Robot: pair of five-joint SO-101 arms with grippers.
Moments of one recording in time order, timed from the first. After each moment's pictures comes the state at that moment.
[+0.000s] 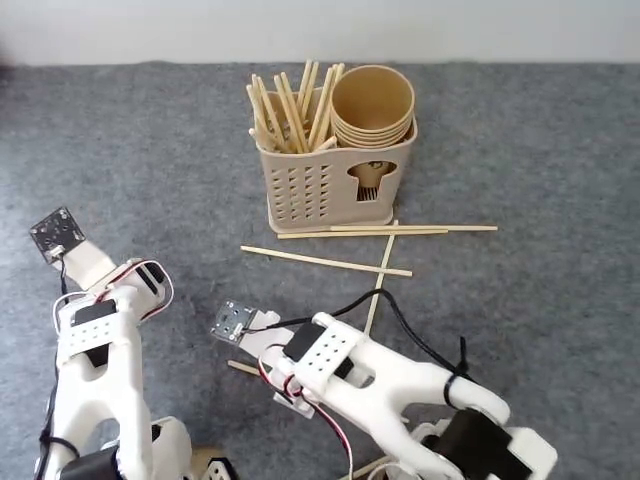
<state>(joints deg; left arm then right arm) -24.3 -24.9 66.2 29.8 27.1 -54.4 -8.4 50.0 55.6 10.6</state>
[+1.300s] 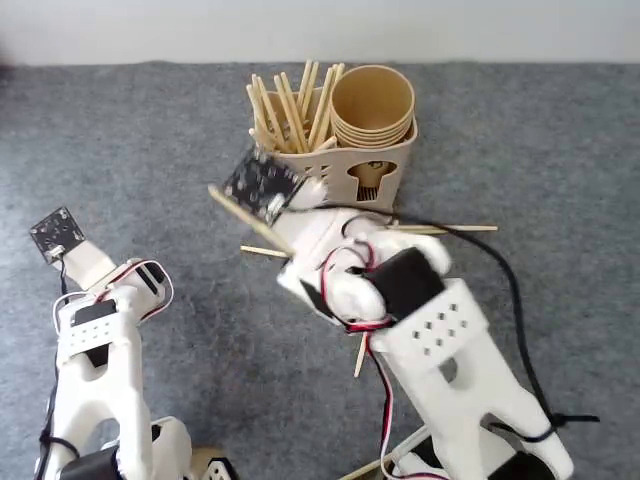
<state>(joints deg) -24.3 -24.9 66.2 29.8 27.1 -38.6 -28.7 7.3 78.9 20.2</state>
